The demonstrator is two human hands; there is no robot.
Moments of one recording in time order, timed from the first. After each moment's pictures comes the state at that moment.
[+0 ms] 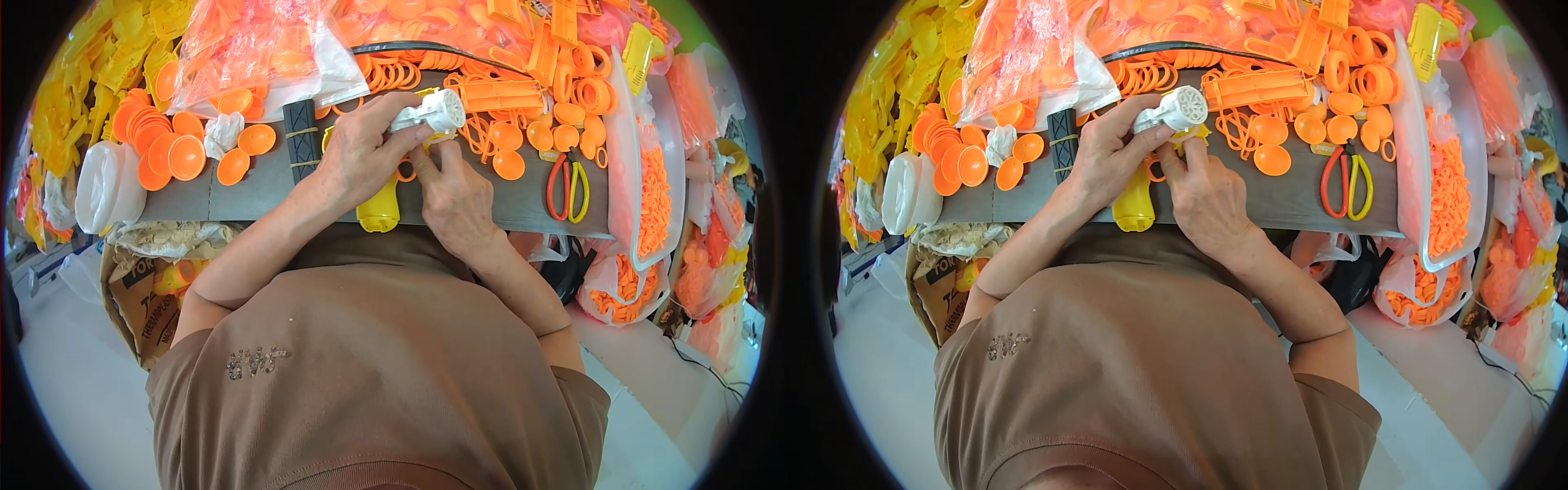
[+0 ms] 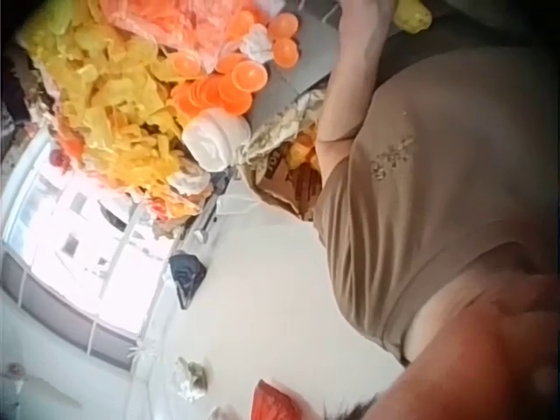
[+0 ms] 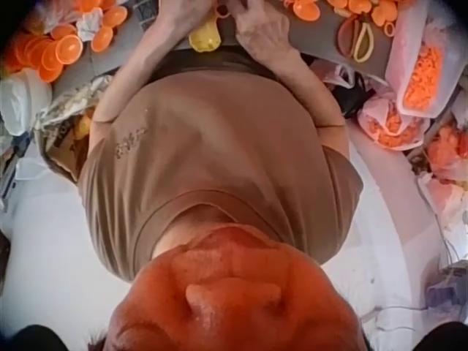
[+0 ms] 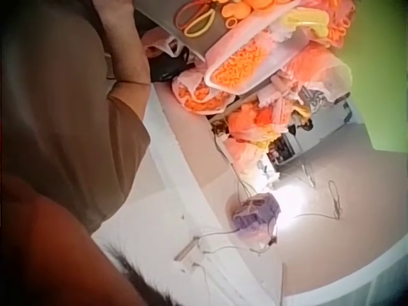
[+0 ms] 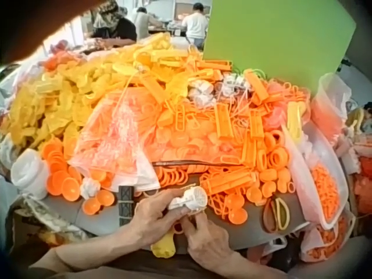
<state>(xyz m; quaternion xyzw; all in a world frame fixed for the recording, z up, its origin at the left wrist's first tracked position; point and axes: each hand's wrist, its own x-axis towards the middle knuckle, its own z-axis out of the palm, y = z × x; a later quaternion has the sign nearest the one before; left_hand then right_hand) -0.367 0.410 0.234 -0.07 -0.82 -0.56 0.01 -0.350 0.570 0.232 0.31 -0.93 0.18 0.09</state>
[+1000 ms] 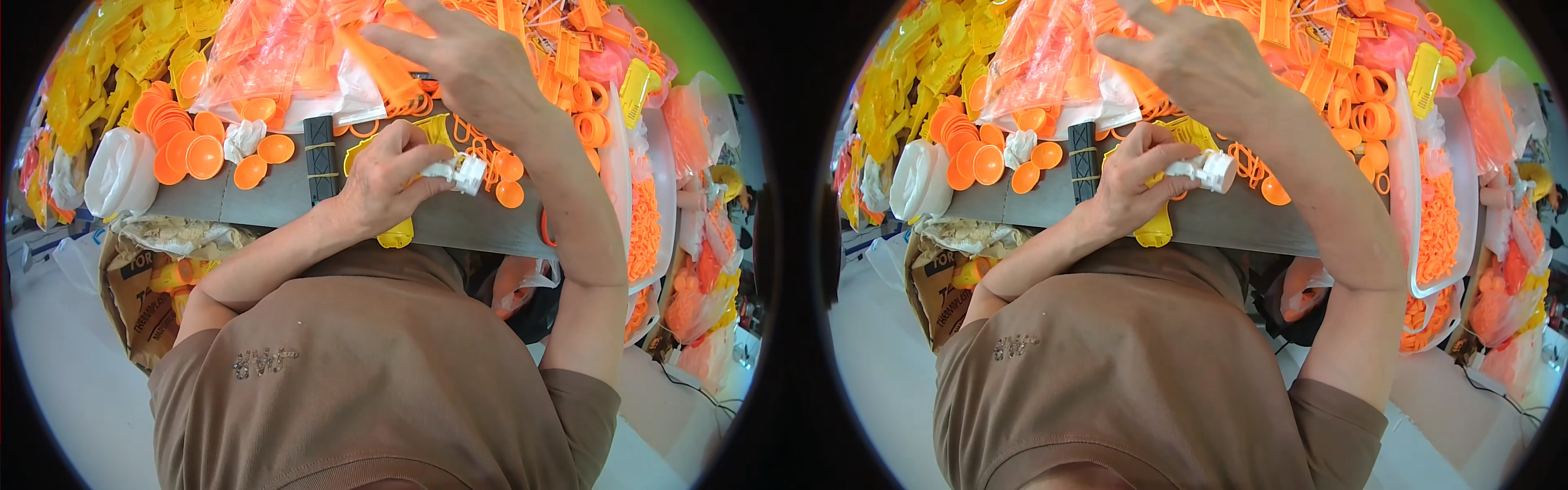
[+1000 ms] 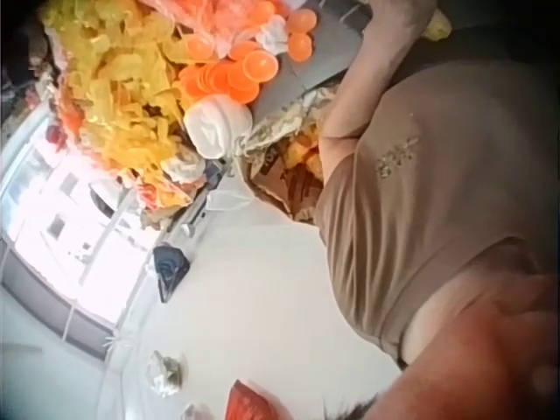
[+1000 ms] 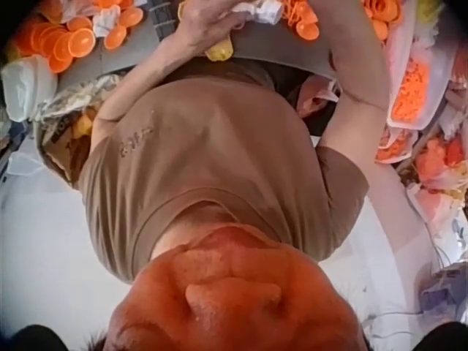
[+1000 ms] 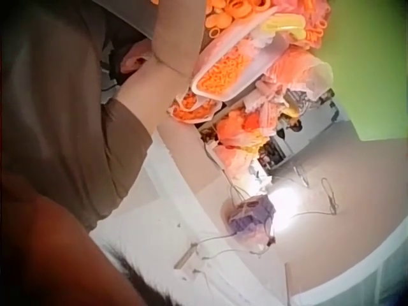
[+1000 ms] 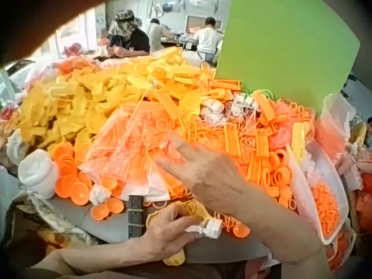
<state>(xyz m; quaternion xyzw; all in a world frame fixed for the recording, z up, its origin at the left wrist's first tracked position) -0.357 0.415 0.231 -0.19 -0.83 -0.48 0.21 -0.472 0.522 0.346 0.59 -0.78 -0.02 0.23</state>
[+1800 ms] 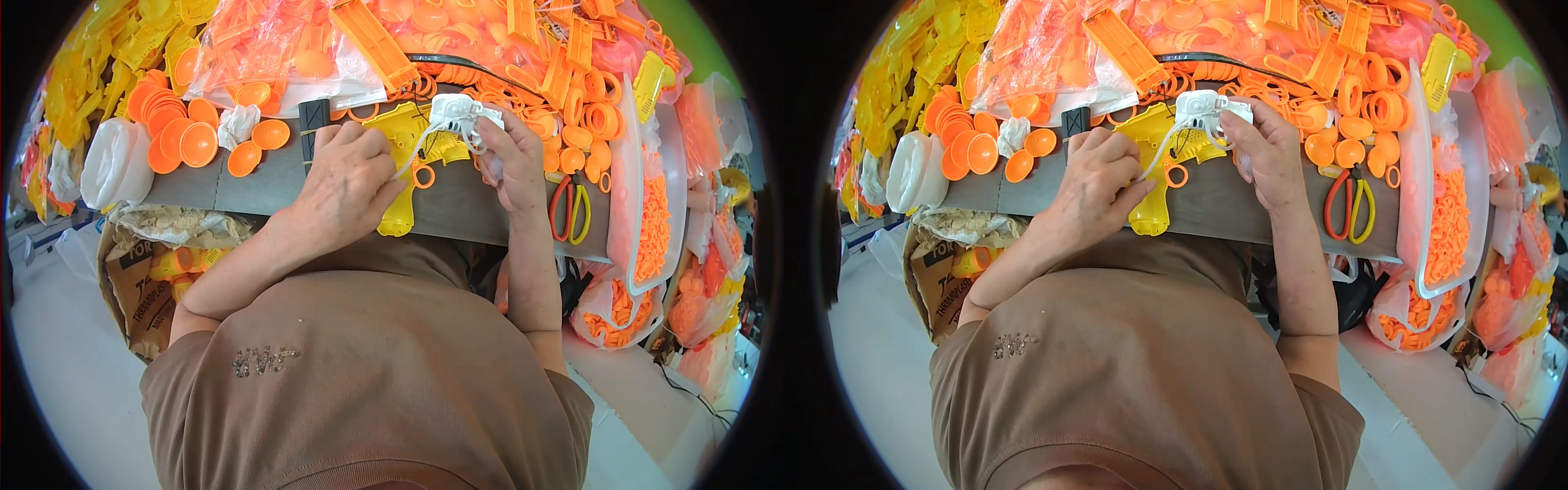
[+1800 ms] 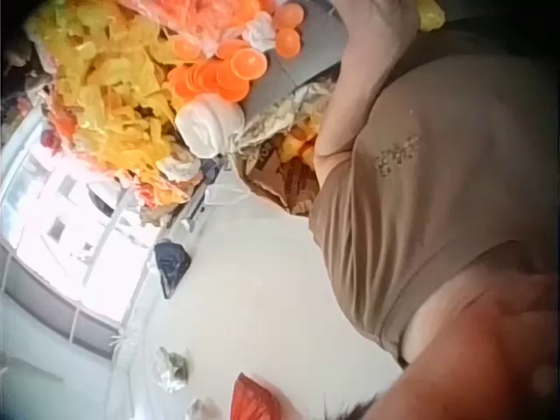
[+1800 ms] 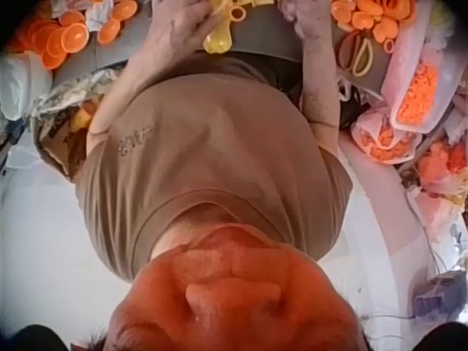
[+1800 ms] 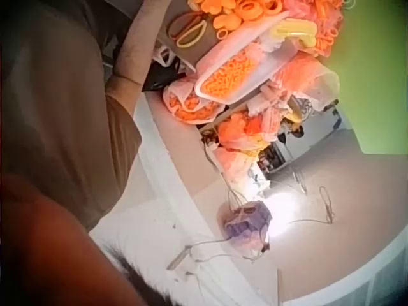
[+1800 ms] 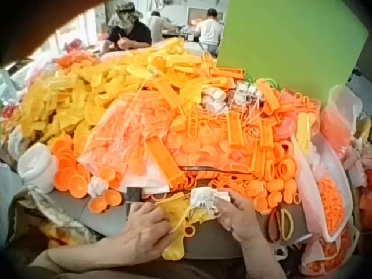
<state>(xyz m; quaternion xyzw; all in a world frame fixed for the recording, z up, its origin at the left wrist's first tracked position) -0.332 0.387 0.252 -0.21 -0.93 -0.27 0.11 -0.415 0.602 0.239 0.03 -0.63 0.75 -0.21</state>
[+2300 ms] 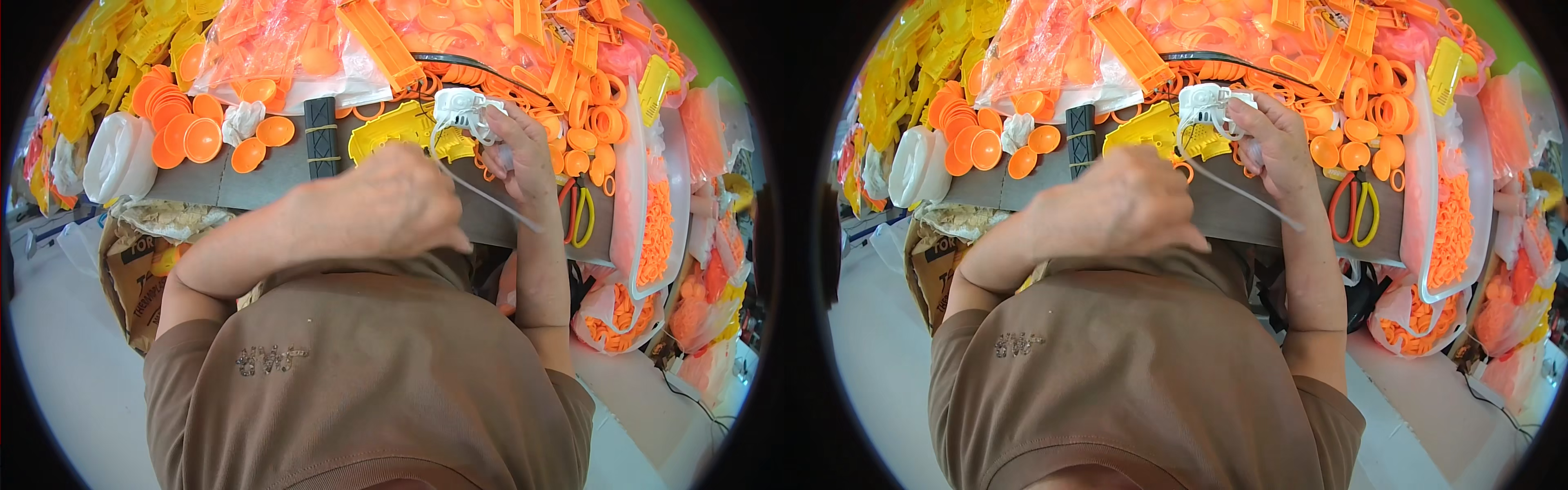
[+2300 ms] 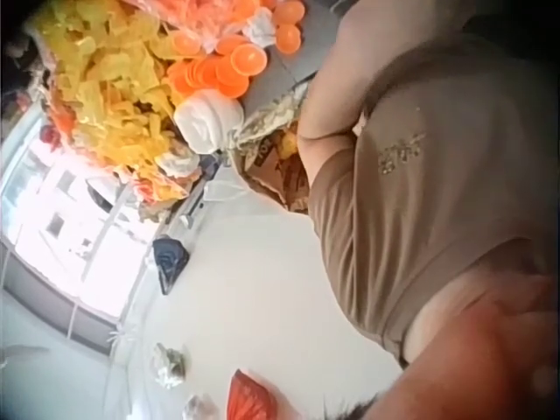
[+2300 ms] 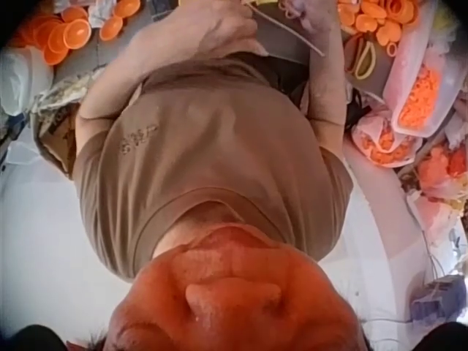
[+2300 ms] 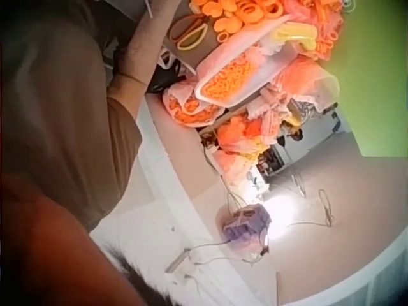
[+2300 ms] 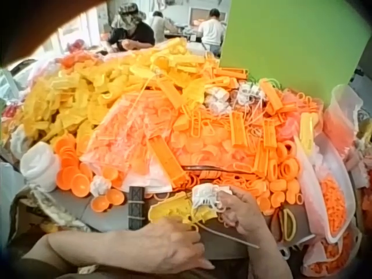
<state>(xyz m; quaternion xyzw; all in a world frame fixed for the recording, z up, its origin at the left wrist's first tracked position) -0.350 0.406 0.287 -0.44 -0.85 -0.29 -0.01 -0.431 0.605 0.238 0.03 -0.58 0.77 -0.27</state>
